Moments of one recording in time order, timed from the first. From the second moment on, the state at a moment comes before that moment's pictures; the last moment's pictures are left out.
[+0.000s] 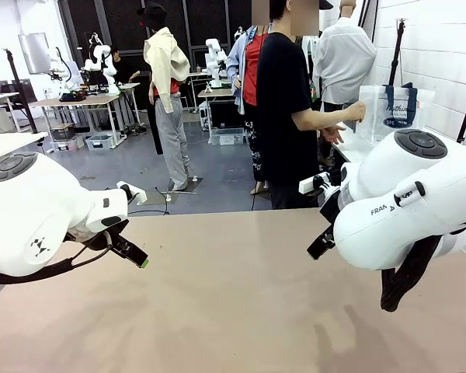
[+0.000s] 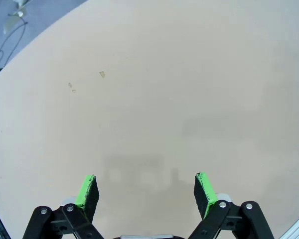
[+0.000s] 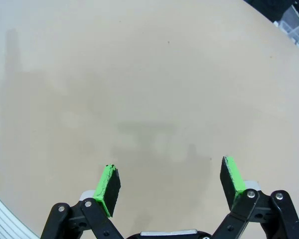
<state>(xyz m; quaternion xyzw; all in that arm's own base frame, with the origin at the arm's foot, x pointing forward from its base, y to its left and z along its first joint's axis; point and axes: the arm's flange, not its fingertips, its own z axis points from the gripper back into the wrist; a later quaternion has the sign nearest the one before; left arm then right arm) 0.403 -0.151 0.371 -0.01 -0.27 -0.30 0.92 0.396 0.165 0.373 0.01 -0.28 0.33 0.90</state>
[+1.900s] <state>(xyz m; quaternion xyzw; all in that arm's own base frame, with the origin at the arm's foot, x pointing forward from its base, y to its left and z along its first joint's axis) 0.403 -0.152 0.371 -0.01 -0.27 -0.30 0.92 0.396 0.165 0.373 0.01 -0.28 0.33 0.90</state>
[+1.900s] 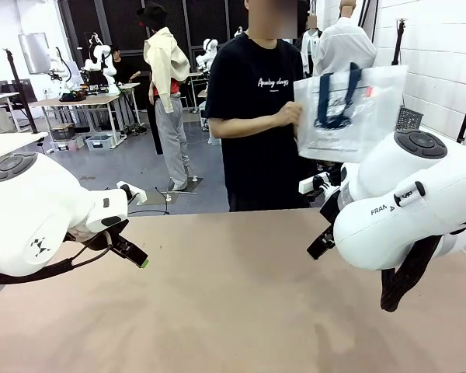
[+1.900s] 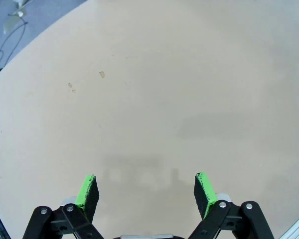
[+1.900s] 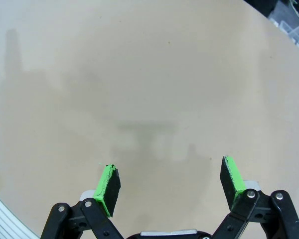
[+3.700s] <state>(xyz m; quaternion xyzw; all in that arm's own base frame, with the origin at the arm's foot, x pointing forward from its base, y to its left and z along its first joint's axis) 0.404 -0.152 0.373 -0.01 -0.27 -0.30 0.92 0.396 0.167 0.374 0.02 -0.27 0.33 0.90</state>
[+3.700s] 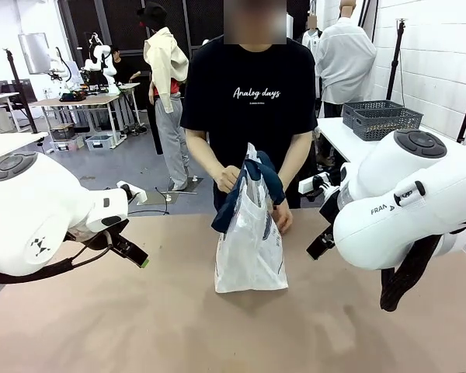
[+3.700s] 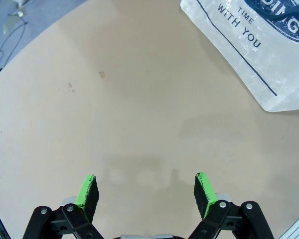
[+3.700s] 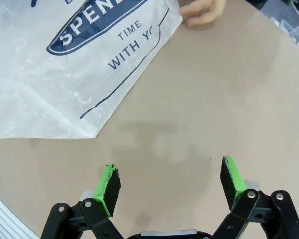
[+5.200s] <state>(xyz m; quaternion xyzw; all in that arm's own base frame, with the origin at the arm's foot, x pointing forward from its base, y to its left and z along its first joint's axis) 0.464 -0.208 0.506 -0.10 -0.22 -0.29 0.93 0.445 0.166 0.534 0.00 -0.24 0.25 0.94</state>
